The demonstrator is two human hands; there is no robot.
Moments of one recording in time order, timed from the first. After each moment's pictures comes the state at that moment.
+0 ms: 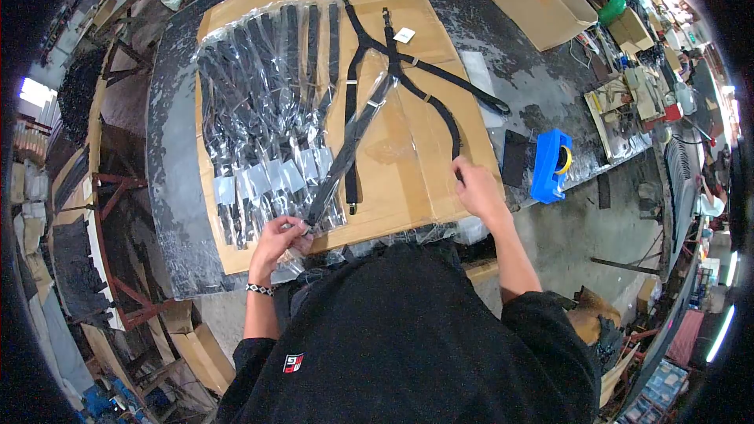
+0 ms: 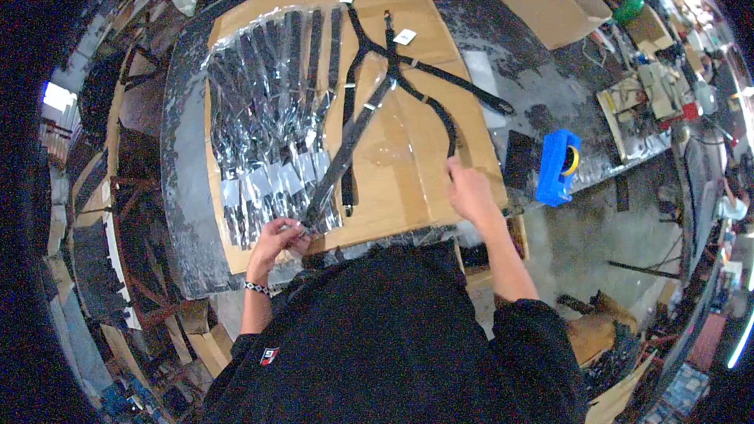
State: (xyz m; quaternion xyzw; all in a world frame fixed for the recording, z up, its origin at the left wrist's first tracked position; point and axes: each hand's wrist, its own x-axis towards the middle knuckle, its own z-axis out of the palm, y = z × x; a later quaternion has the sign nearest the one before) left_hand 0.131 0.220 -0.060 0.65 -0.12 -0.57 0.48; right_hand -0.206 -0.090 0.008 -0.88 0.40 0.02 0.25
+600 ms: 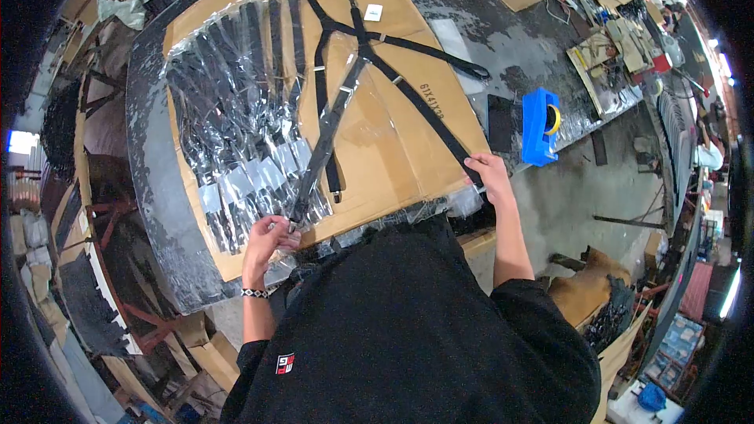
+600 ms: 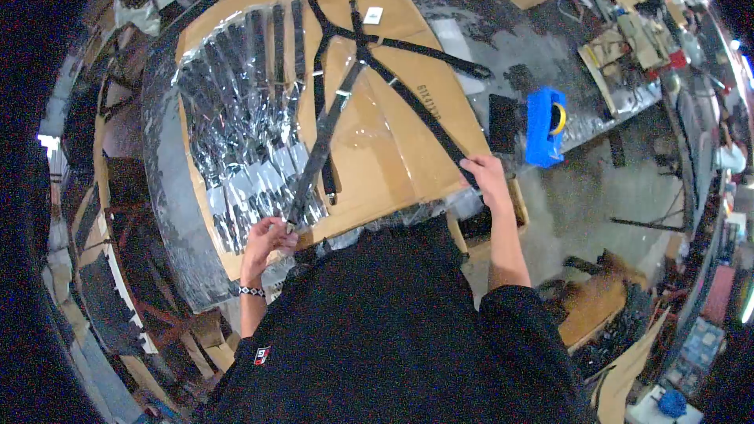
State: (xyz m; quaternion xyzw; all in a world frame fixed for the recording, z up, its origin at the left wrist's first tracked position) left_hand 0.132 0.223 -0.062 0.67 -0.11 -0.58 0.44; right_hand -0.304 -0.100 -0.081 -0.49 0.57 -0.22 0.63
